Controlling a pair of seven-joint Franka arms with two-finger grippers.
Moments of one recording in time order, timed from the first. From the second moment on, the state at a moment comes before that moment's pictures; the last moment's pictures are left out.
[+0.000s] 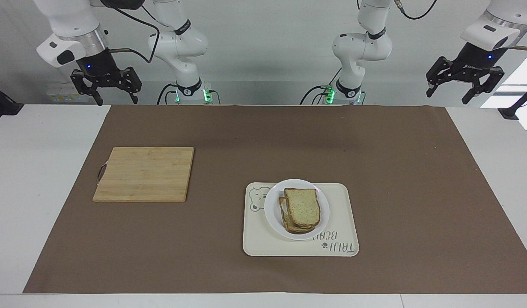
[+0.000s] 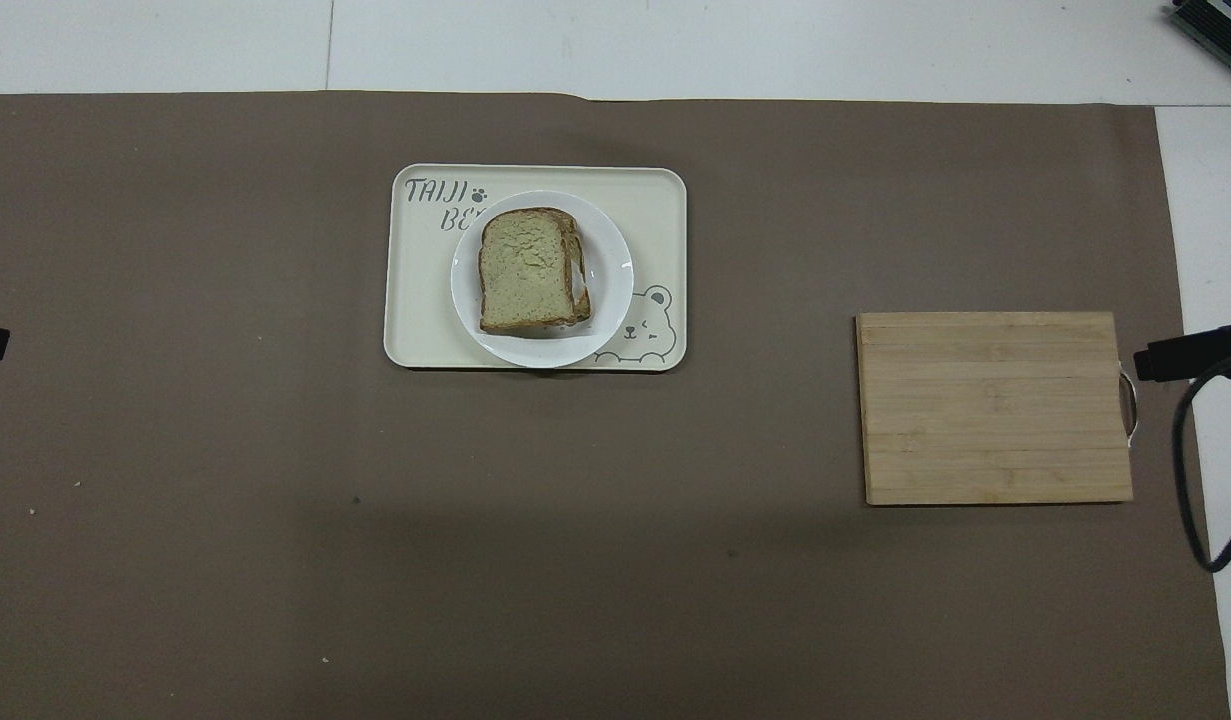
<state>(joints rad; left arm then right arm) -0.18 -0.04 0.20 -1.45 -0.06 1.46 0.32 0.09 -0.08 -0.14 -1.60 -0.03 1.53 -0.14</state>
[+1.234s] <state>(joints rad) -0.18 -0.06 0.19 -1.42 -0.01 1.33 0.23 0.09 -0.08 -0.14 -1.60 -0.03 1.53 -0.14</state>
